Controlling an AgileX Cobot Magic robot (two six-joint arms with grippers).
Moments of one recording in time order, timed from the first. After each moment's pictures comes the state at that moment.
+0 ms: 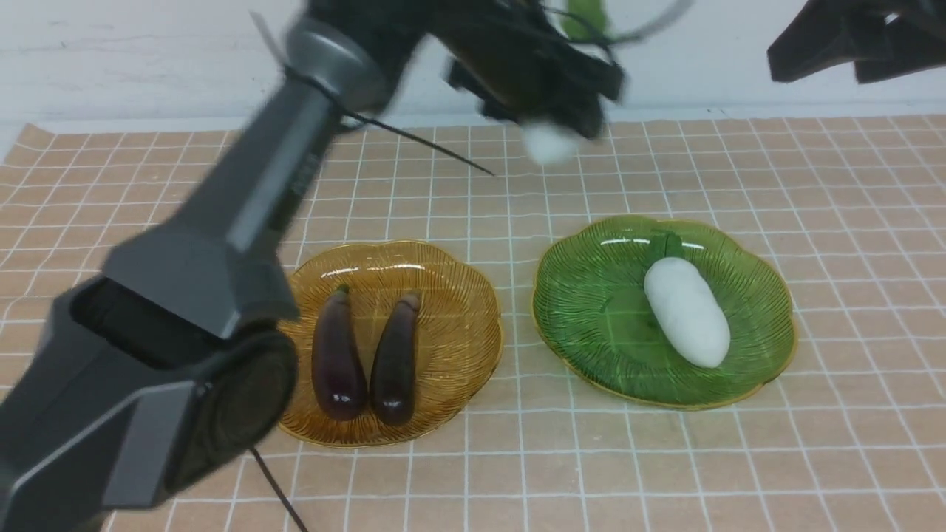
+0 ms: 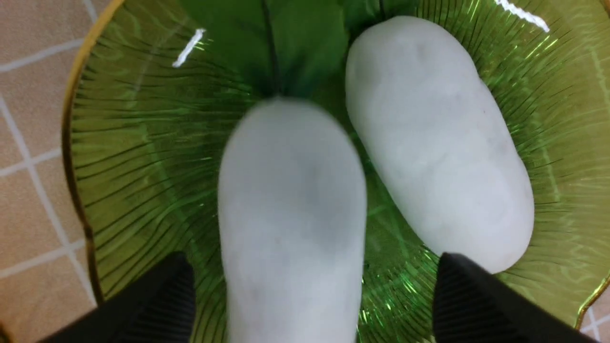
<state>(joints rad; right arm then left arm) 0.15 1.34 -1.61 0.23 1.27 -0.09 -0.64 2.46 -2.49 -0.18 1.25 -0.33</state>
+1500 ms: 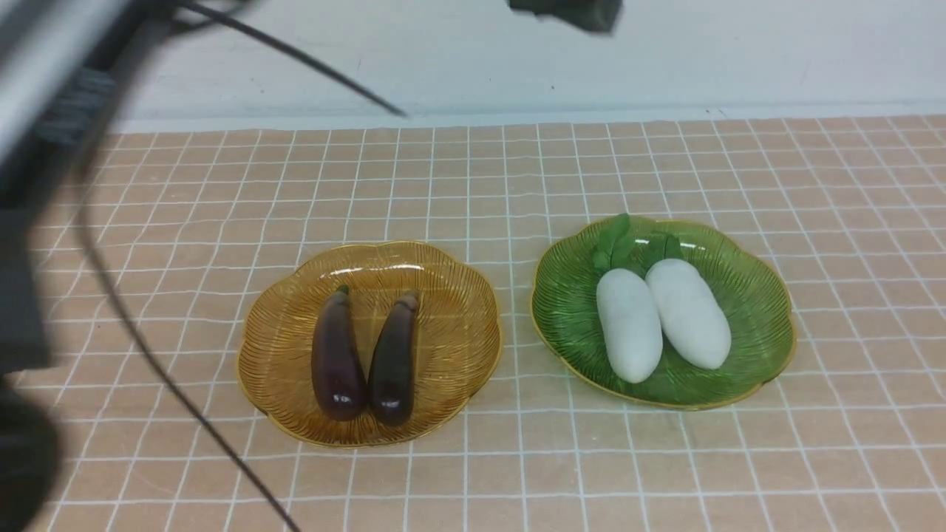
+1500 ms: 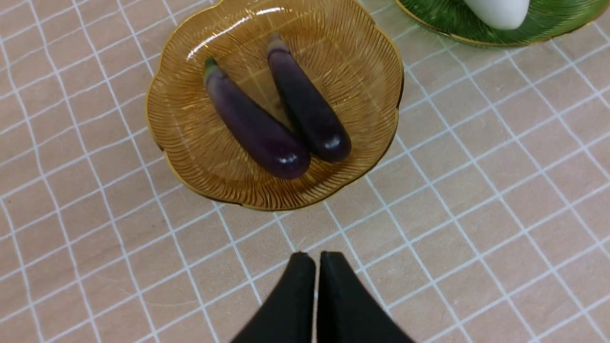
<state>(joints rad) 0.15 0.04 -0.49 0.21 0.21 -0.07 -0.65 0.92 -1.12 0.15 1.14 -0.17</state>
